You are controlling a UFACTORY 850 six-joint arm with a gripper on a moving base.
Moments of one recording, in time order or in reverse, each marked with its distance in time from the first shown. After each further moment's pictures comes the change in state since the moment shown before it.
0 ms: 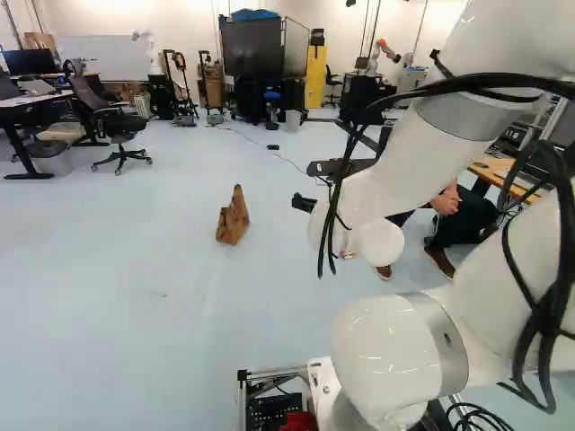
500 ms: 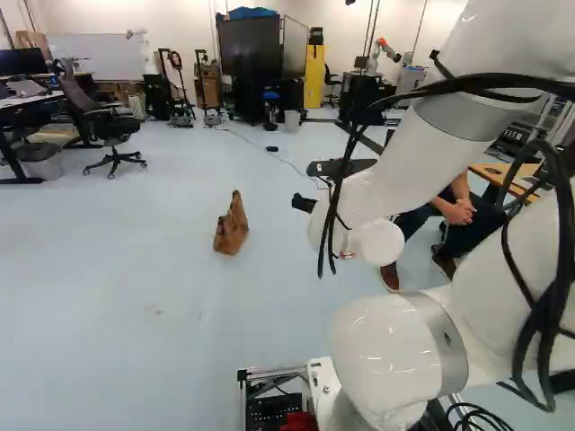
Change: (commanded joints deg) arm 0.0 0.0 0.0 0.0 0.0 0.0
